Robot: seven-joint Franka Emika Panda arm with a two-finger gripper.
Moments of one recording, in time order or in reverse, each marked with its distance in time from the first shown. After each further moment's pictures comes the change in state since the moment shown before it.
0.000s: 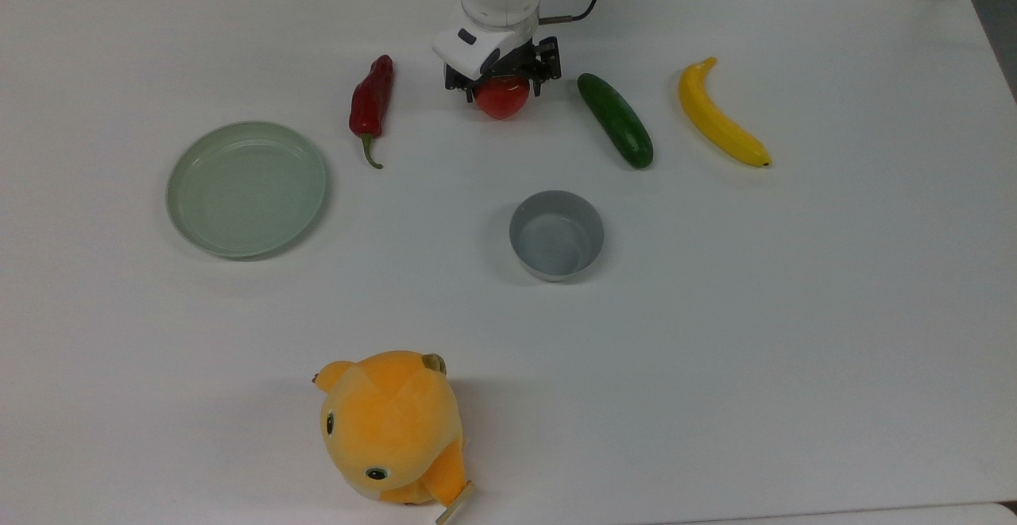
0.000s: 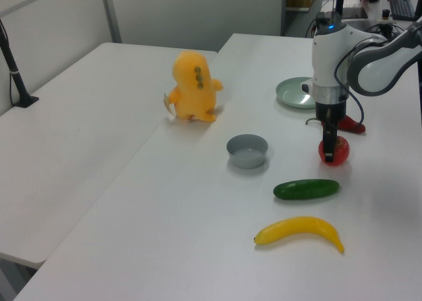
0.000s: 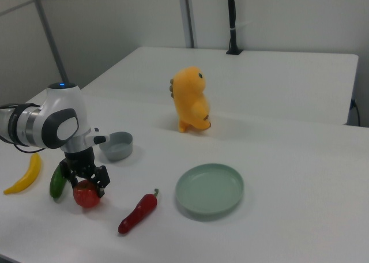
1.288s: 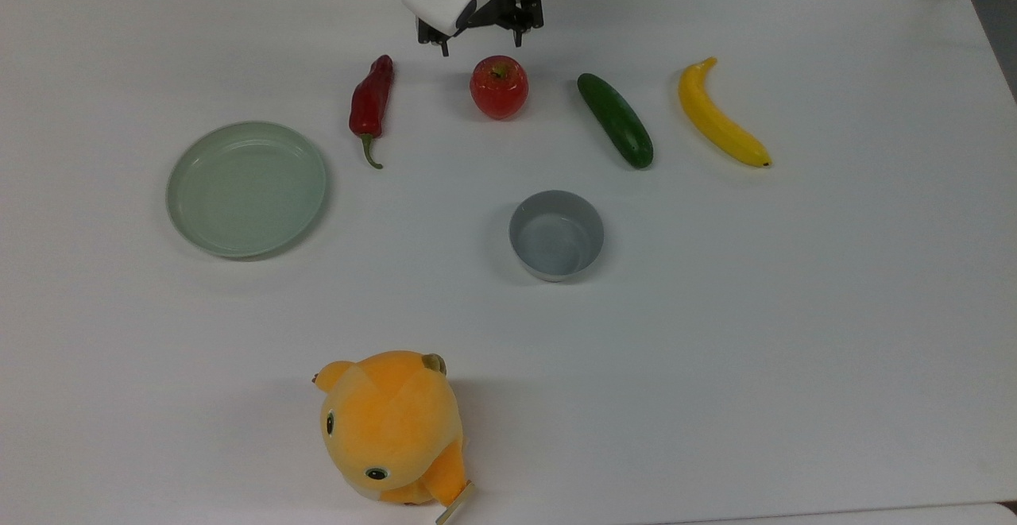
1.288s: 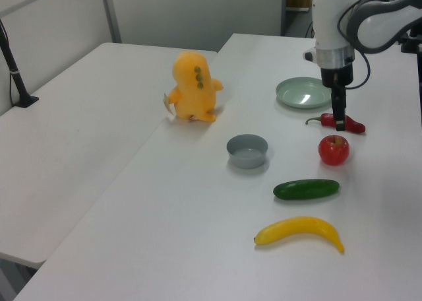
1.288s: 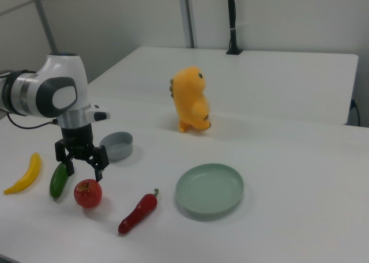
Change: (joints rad) arm 0.000 -0.099 -0.055 0.119 -0.001 -0.302 -0.093
